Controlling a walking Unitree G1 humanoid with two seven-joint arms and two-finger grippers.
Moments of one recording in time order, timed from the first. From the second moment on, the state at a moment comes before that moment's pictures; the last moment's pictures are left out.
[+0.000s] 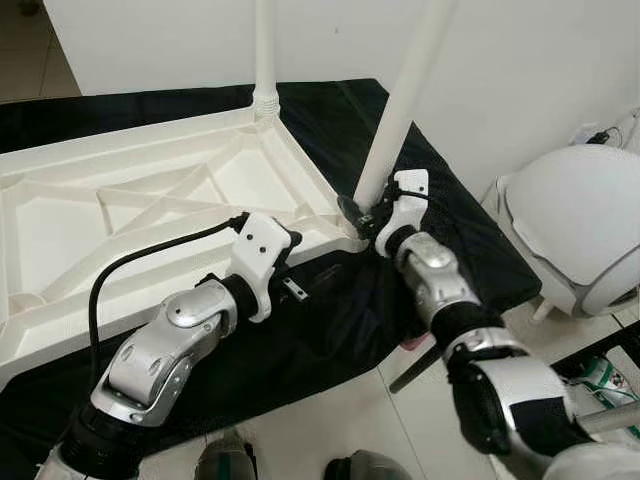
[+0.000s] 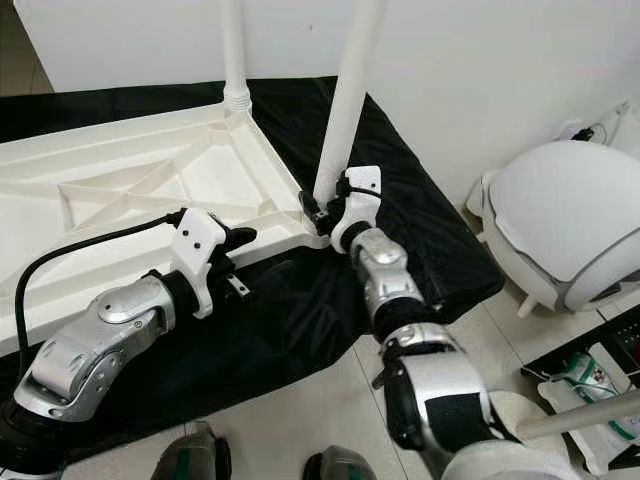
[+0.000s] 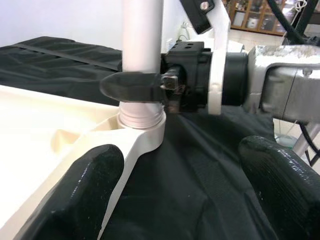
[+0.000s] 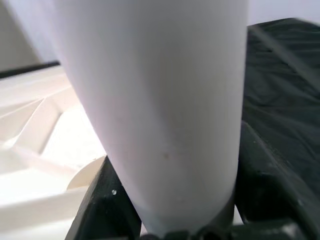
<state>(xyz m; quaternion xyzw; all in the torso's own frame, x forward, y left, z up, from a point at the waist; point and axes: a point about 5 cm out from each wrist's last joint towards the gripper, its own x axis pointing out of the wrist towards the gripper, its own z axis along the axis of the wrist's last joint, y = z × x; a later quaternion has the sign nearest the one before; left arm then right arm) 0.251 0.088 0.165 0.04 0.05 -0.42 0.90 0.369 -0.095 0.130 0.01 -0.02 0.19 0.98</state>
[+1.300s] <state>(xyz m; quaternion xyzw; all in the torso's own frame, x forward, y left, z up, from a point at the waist) 0.249 0.082 0.163 0.05 0.05 -0.43 0.90 0.362 -0.129 0.138 -0.02 0.00 0.31 0.95</state>
